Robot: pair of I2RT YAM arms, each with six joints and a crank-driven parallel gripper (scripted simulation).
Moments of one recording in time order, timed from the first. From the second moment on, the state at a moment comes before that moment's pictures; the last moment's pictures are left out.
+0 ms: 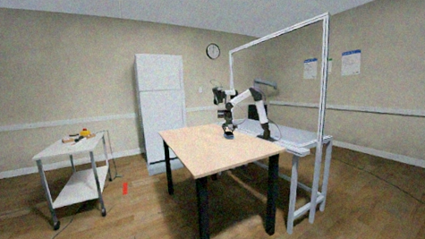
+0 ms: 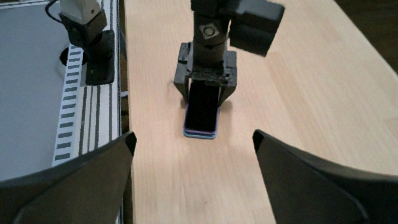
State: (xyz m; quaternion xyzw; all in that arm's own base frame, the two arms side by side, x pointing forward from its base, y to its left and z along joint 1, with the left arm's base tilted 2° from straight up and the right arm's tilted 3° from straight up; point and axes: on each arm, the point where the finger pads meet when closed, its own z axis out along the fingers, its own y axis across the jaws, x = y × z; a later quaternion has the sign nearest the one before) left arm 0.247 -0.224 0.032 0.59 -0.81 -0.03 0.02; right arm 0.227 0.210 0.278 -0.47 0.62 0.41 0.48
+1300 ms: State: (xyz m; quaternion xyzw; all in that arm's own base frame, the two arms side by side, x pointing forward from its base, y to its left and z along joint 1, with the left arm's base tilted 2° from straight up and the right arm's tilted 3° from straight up) left arm 0.370 -0.263 0.037 0.59 -0.81 -0.03 0.02; right arm 0.283 0.182 0.273 -0.35 0.71 0.30 0.53
